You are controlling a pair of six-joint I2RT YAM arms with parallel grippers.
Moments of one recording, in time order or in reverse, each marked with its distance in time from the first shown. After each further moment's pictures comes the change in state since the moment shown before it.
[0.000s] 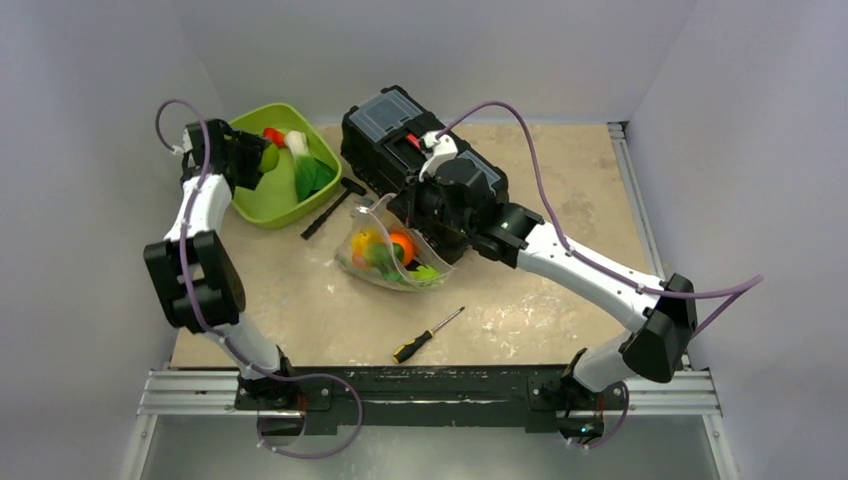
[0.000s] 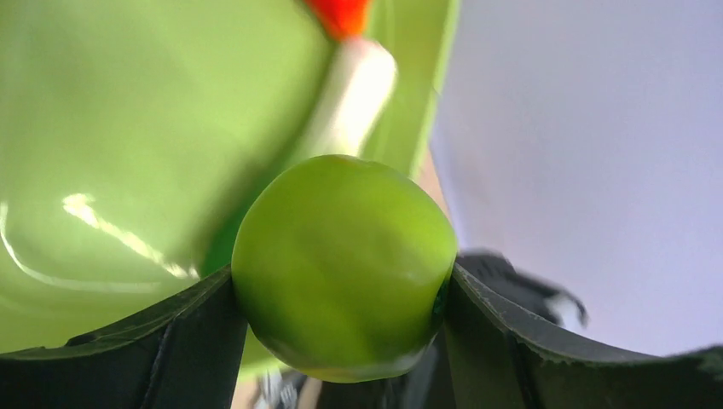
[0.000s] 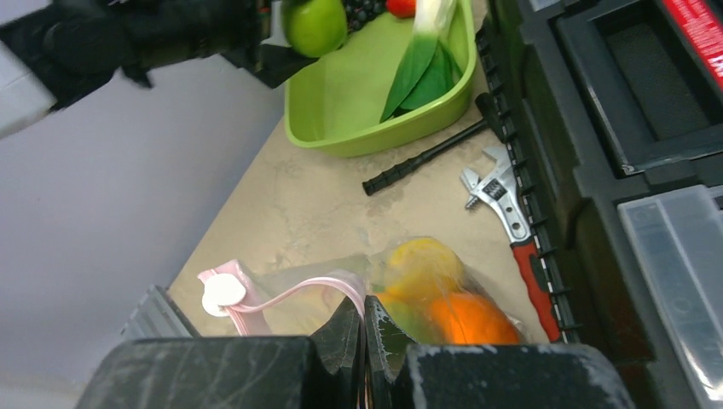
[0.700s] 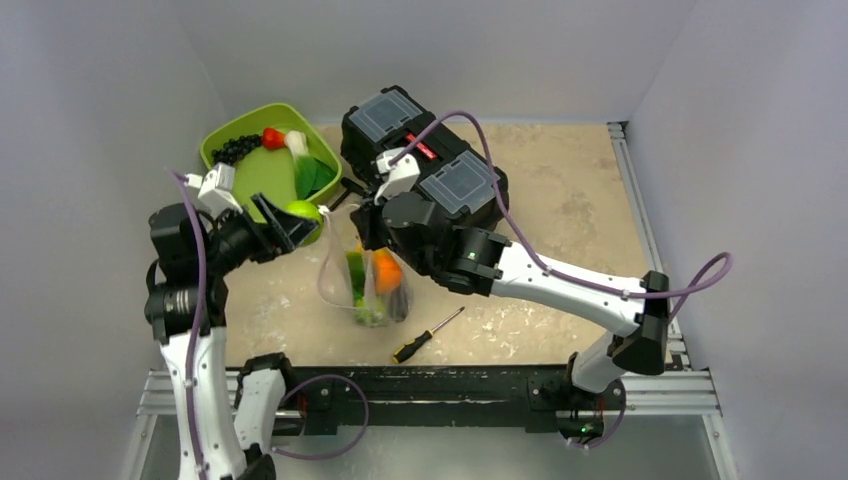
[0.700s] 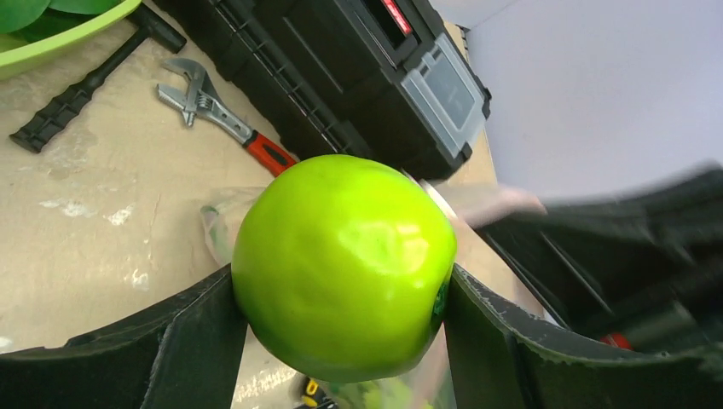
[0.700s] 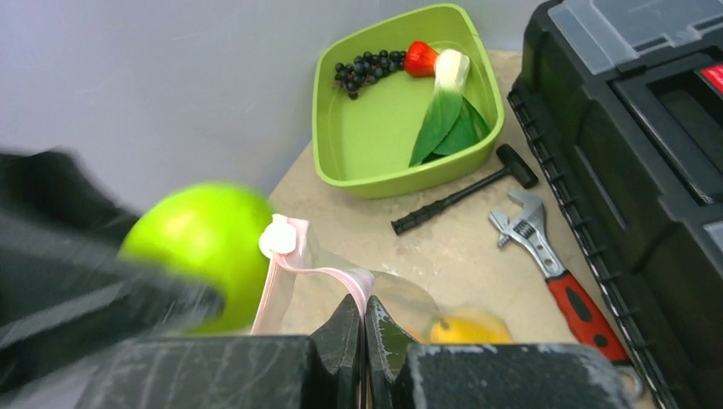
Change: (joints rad) left arm -0.043 -1.019 -0.323 -0.481 0.636 0.563; right arm 0.309 0.059 0.176 -0.047 0.445 -0.042
